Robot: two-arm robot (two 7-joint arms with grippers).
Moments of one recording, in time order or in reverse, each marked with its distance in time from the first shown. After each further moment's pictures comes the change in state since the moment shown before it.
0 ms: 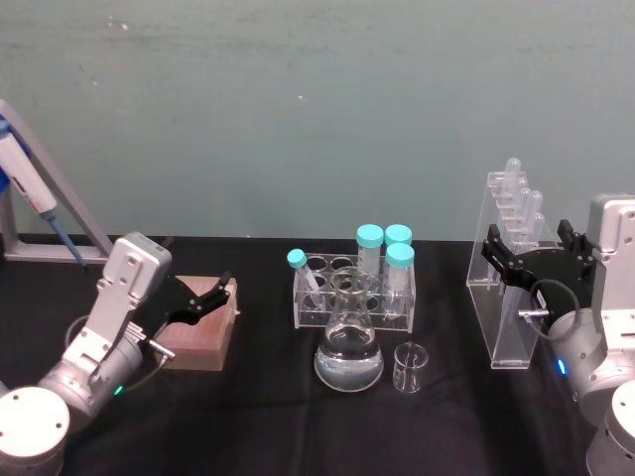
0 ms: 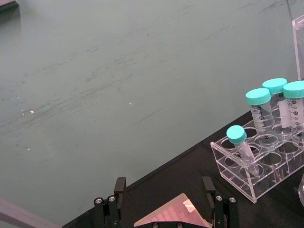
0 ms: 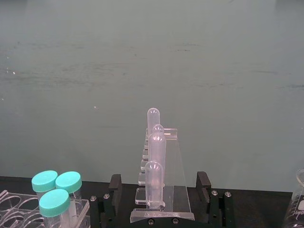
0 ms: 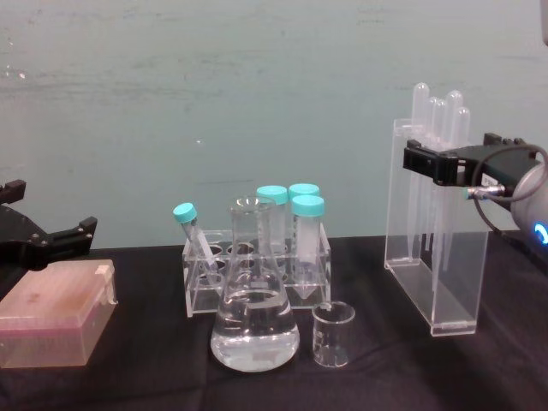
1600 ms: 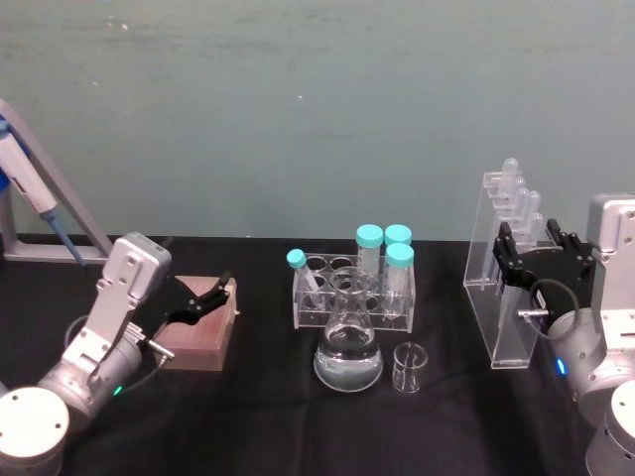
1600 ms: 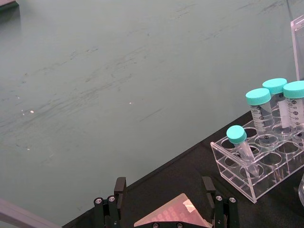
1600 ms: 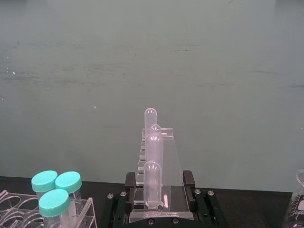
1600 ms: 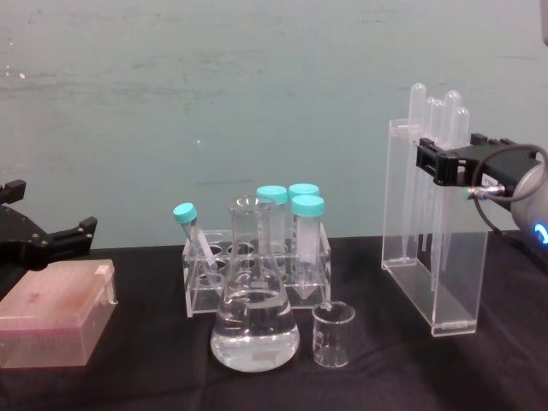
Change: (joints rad) left arm 0.000 0.000 0.000 0.000 0.000 0.000 0.000; right arm 0.000 0.000 0.000 0.000 -0.001 0.000 0.000
